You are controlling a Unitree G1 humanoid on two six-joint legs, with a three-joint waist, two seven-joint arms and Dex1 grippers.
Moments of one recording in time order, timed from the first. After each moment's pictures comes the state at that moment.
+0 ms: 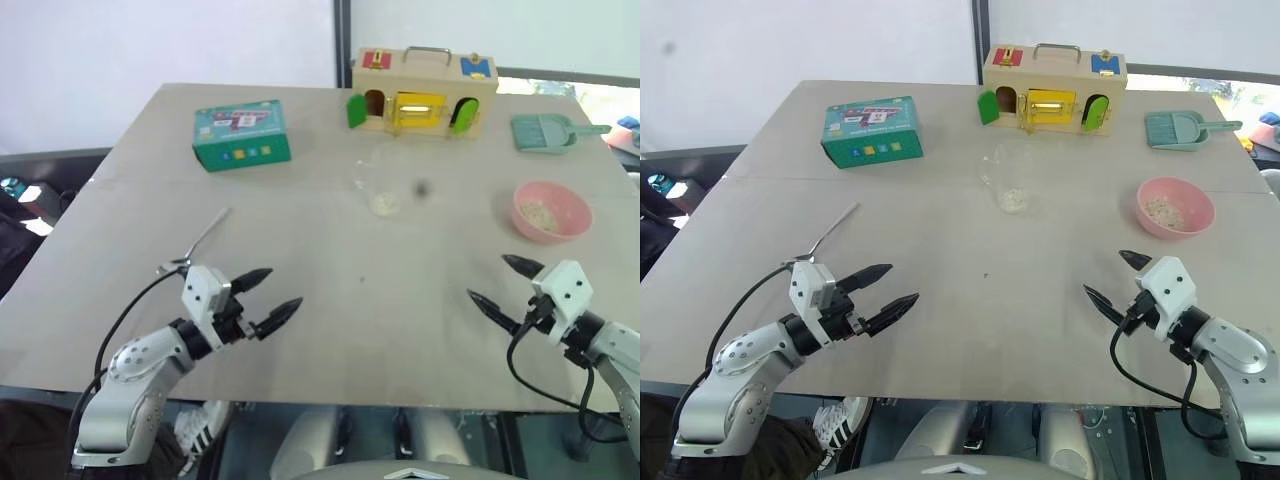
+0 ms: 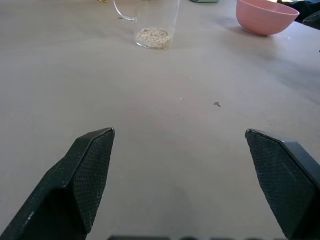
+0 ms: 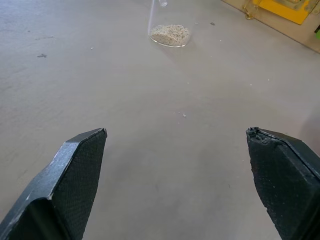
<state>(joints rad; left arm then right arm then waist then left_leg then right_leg) 0.17 0.57 0.18 -0.35 -0.52 0.30 -0.81 0.19 -0.62 -0.21 -0.39 0.32 0.19 0.71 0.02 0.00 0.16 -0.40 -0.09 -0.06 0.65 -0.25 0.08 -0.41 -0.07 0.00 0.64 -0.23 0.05</state>
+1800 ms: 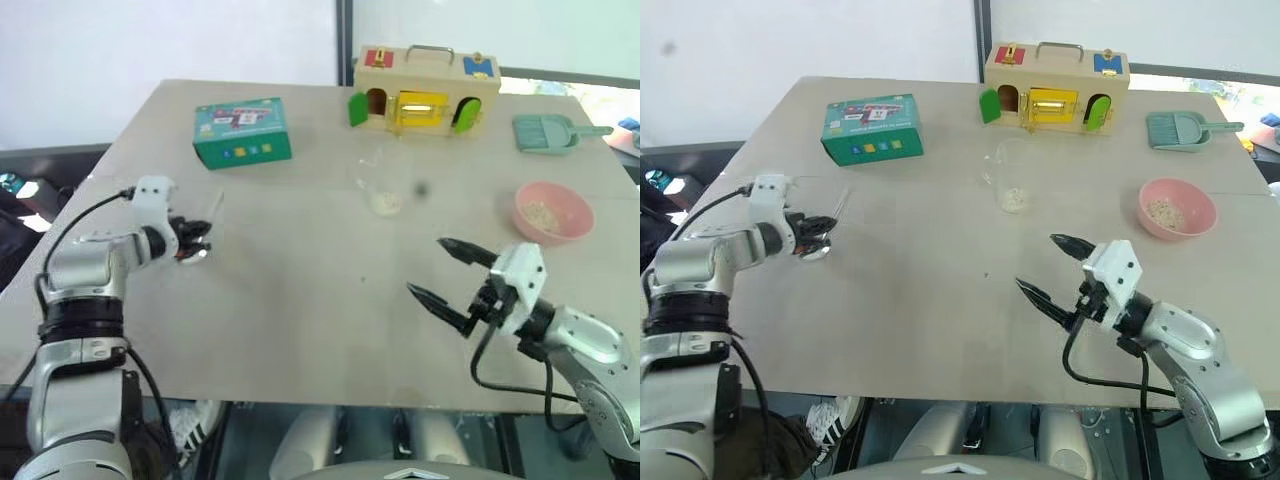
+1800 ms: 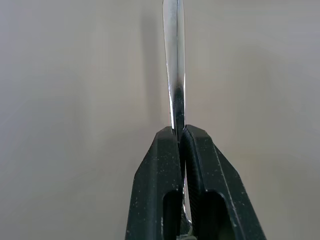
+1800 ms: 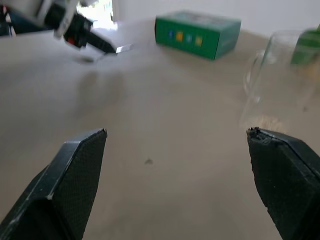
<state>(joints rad) -0.55 0.69 0.25 0.25 -0.36 0.74 -0.58 0.01 -0.59 -0.01 -0.68 0.53 0.51 0.58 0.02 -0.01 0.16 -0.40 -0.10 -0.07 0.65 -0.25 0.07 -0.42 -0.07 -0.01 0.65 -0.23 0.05</state>
